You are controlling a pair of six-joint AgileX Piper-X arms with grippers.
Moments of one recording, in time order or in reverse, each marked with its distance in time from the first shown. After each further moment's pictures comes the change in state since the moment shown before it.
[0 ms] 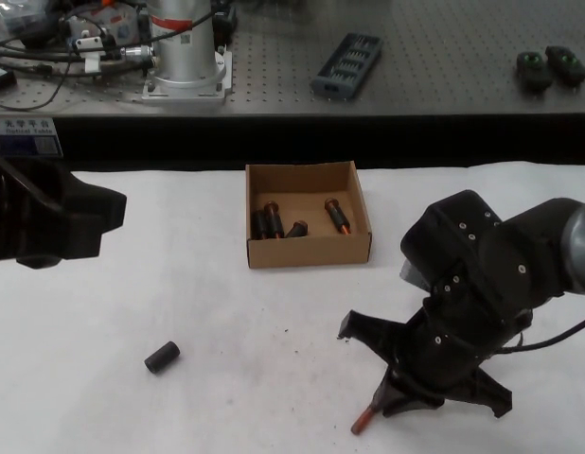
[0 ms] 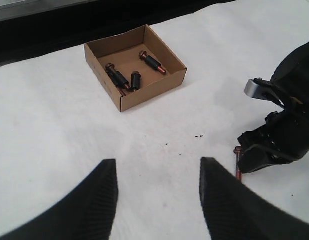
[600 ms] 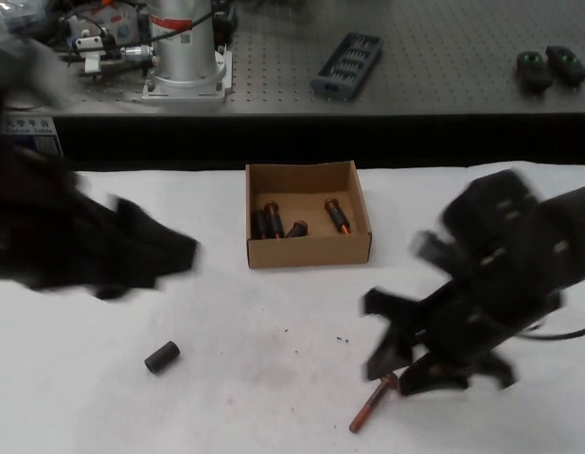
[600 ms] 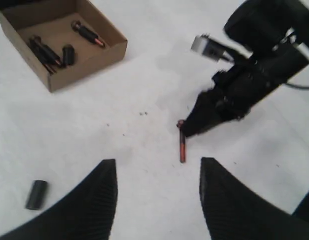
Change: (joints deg) left arm -4.3 7.3 -0.1 -0.3 9.5 -1.0; right arm -9.6 -4.0 0.2 1.6 -10.1 -16.8
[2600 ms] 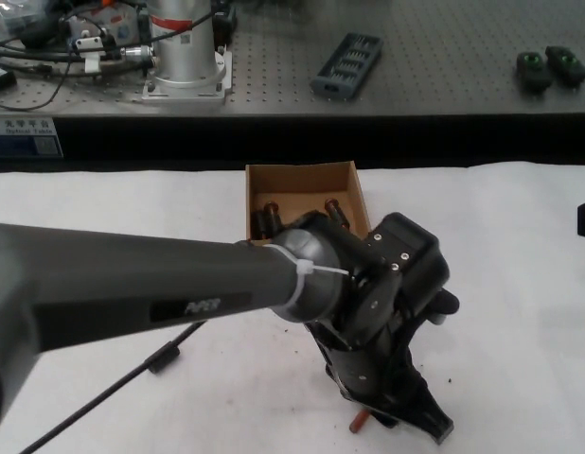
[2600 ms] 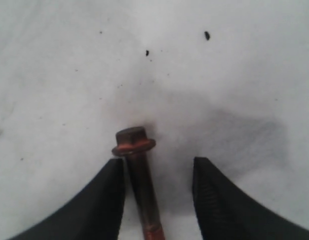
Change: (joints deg) left arm -27.1 58.1 -26.0 -2.9 -21.3 0.8; right arm -8.7 -43.6 0.0 13.7 12.4 -18.3
